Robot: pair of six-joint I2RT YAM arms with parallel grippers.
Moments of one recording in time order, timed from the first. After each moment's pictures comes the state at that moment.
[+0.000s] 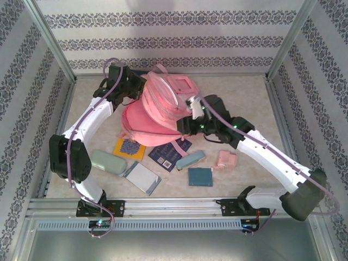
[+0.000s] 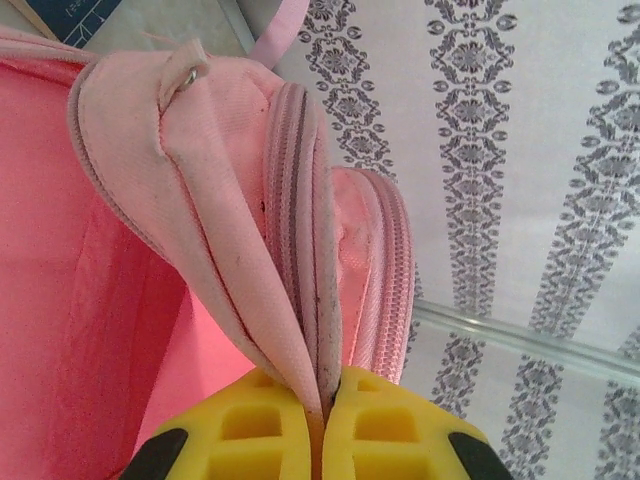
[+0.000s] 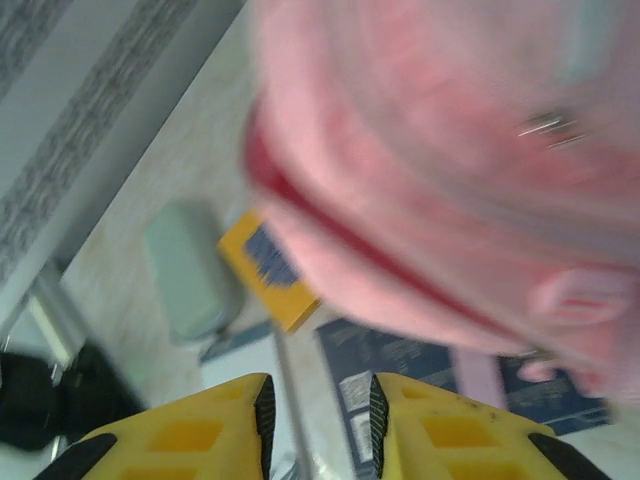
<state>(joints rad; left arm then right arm) -0.23 1.69 1.51 -0.33 0.24 -1.41 0.72 1.26 1.17 -0.57 -0.30 0.39</state>
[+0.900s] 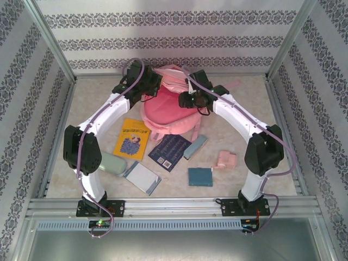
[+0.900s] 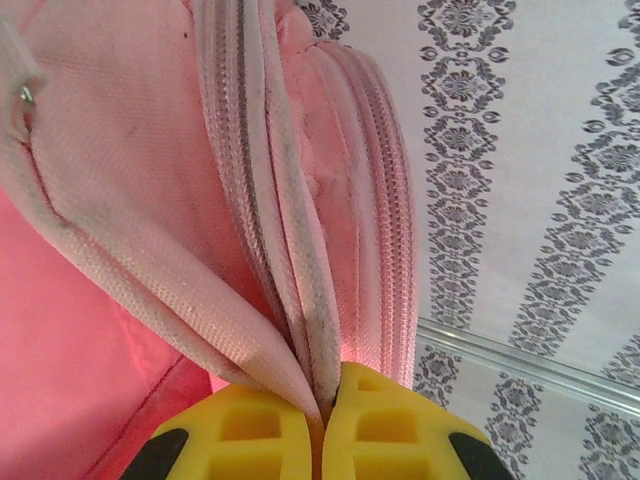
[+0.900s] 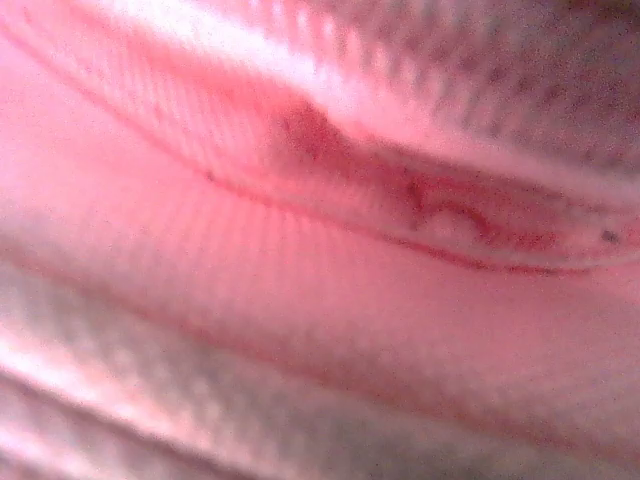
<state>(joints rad) -0.39 1.84 1.65 -0.30 0.09 -1.56 0.46 1.81 1.63 -0.69 -0.08 0.36</state>
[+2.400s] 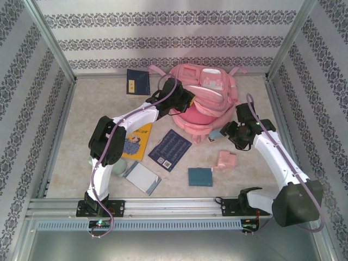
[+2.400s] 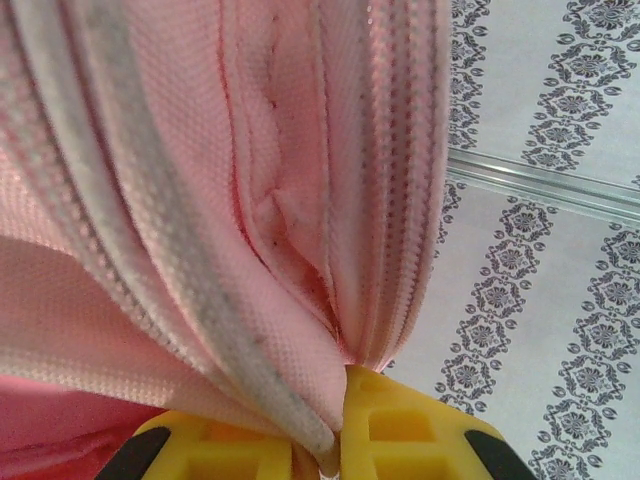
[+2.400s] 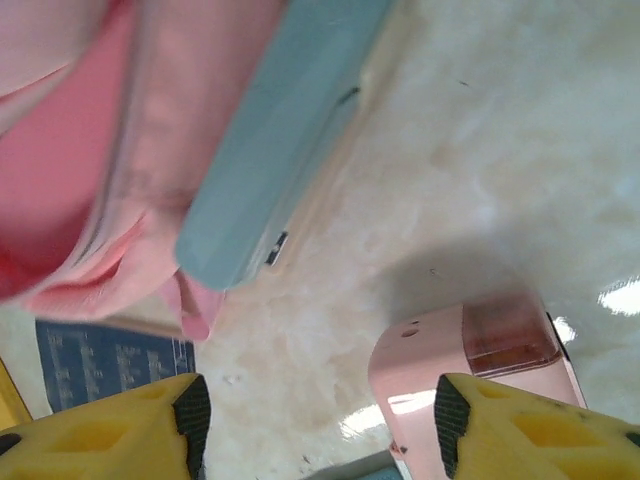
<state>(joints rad) -0.59 2.09 1.67 -0.08 0.22 -1.57 0.13 1.20 0.94 -0.90 -0.10 0.92</state>
